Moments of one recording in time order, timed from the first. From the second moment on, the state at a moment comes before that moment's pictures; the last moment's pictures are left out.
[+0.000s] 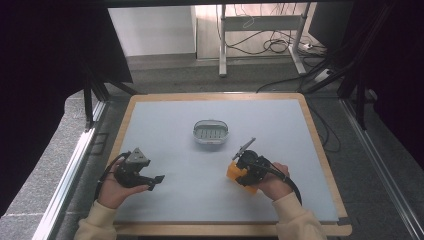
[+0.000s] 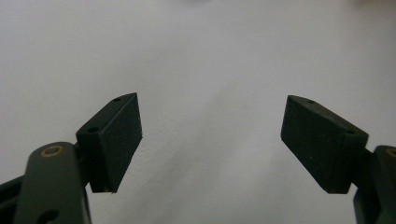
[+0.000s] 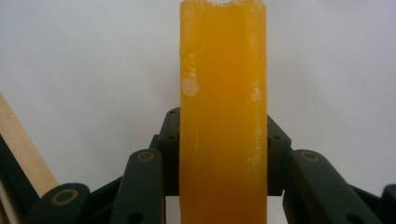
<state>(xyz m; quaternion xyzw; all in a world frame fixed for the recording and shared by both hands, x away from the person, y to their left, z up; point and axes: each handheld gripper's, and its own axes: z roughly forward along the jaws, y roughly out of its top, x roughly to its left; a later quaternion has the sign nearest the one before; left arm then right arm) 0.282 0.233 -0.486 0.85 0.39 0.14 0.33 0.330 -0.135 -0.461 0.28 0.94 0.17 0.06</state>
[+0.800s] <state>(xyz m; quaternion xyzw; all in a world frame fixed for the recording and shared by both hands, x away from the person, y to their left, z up) 0.282 0.233 -0.487 0.85 0.39 0.14 0.33 0.329 -0.148 -0.447 0.28 0.94 0.19 0.07</state>
